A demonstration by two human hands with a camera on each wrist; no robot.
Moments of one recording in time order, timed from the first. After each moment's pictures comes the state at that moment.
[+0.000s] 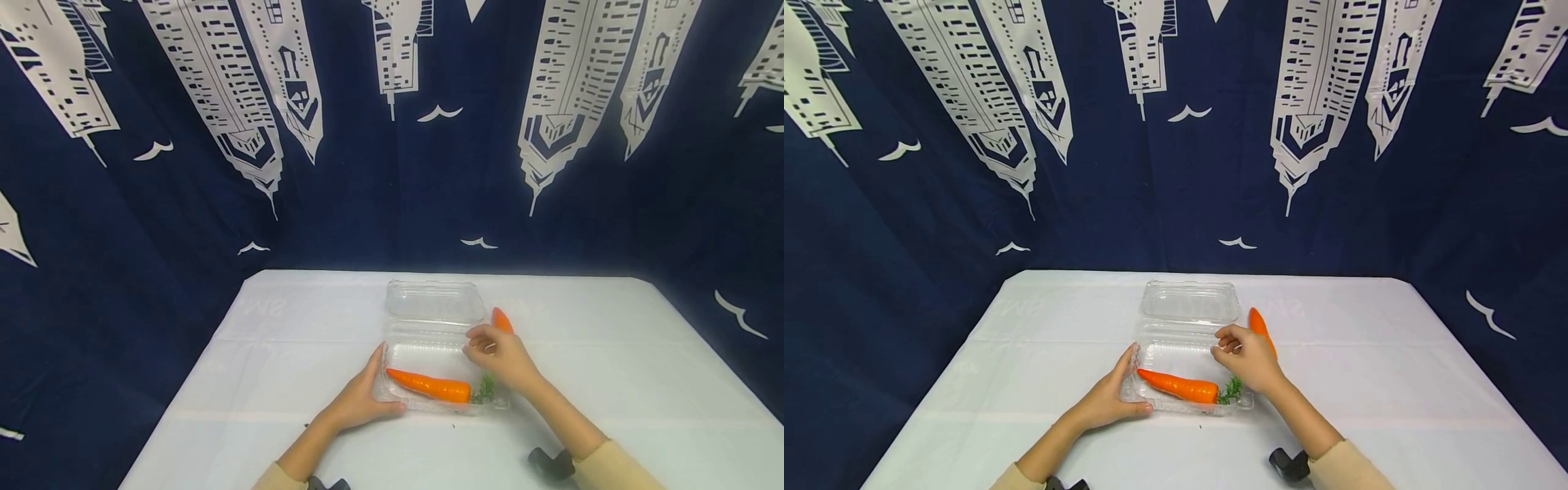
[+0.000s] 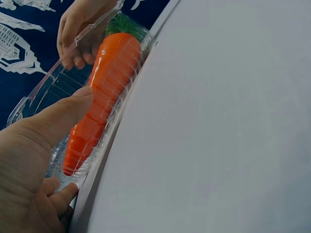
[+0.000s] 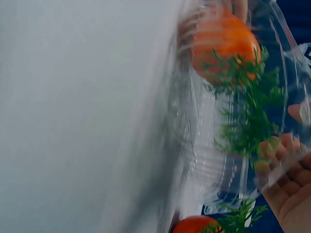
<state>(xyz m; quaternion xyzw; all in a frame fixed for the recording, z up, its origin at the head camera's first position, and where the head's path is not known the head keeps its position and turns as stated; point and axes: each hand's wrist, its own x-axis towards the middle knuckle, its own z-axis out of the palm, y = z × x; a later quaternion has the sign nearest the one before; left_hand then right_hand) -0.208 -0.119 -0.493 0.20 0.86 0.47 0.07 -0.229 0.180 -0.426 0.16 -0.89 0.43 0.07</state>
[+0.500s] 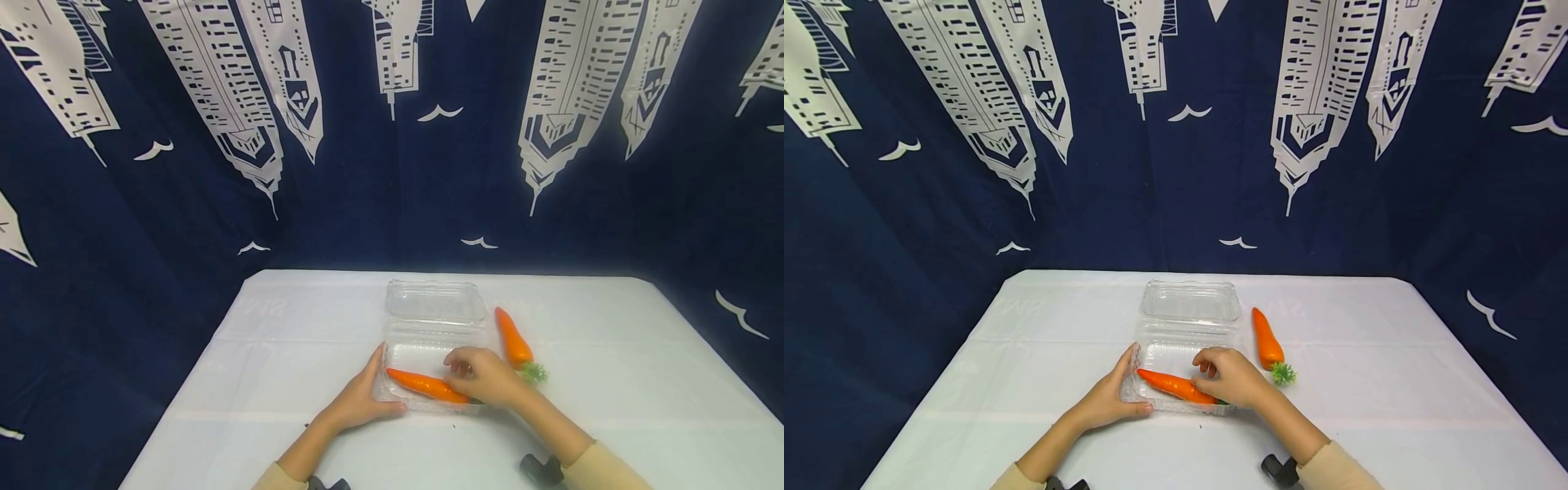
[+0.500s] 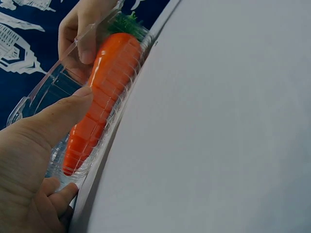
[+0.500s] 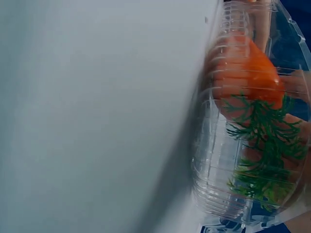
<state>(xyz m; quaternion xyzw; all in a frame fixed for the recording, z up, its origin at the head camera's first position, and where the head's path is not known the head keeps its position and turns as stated) -0.208 -0.118 -0.493 0.20 0.86 0.47 0.08 -0.218 0.160 -0.434 0.27 -0.91 0.31 -0.01</state>
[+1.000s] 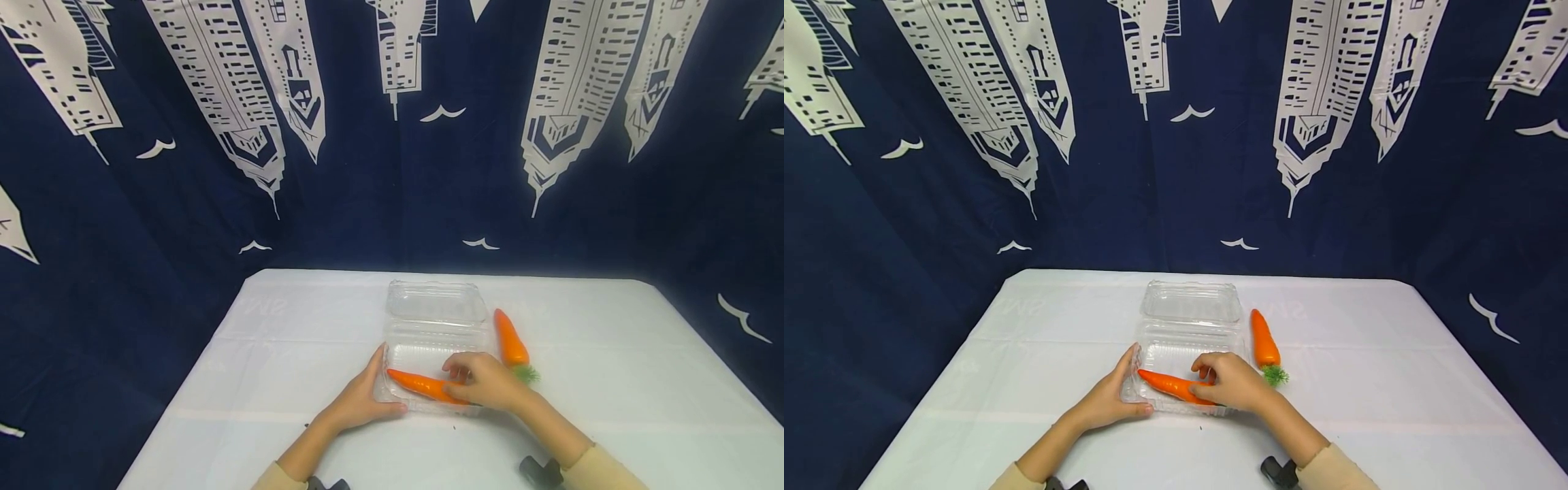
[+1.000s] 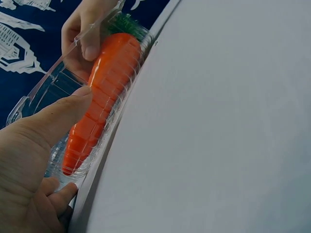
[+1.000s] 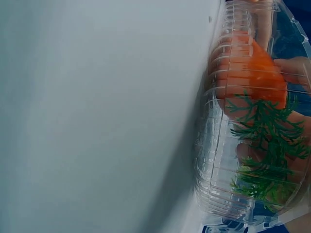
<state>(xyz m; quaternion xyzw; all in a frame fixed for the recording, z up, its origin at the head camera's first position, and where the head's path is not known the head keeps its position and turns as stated) -0.208 -0.118 -0.493 0.21 0.85 0.47 0.08 -0.221 0.160 -0.441 0.30 -0.90 0.30 -0.03</state>
